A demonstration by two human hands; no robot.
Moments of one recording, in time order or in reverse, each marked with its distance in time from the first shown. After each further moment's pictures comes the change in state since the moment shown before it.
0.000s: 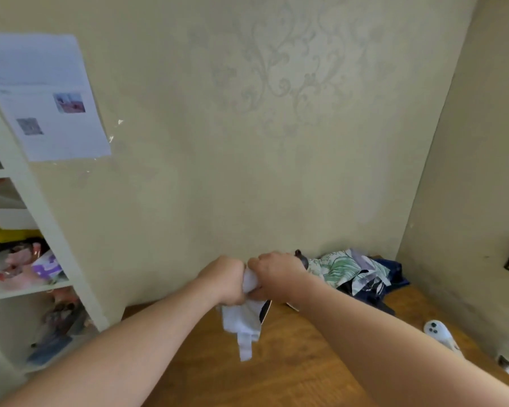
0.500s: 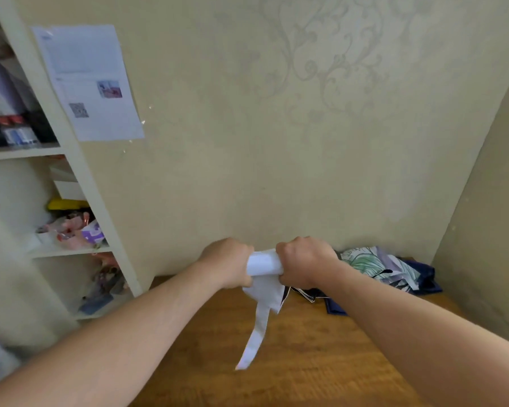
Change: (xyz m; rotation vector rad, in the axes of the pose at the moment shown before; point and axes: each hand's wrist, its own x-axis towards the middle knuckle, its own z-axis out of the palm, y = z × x) left_hand -0.027 0.025 -0.008 0.120 0.119 -0.070; right_hand -0.030 0.048 -0.010 -0.025 -0.037 -0.029
